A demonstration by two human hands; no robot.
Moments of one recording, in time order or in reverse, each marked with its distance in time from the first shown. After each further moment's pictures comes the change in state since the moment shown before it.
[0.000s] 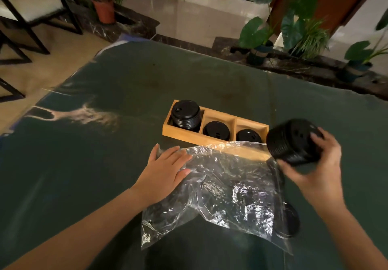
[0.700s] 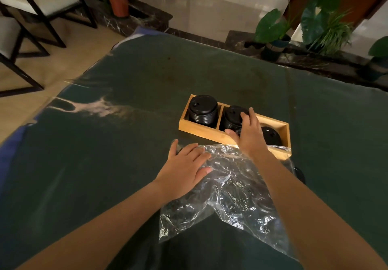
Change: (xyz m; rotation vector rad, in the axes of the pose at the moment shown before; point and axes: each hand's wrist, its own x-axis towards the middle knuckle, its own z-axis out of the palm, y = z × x) left_hand -0.001 0.000 0.005 0.036 -0.012 0.035; right_hand 0.058 -0.025 0.182 -0.257 -0.466 0.067
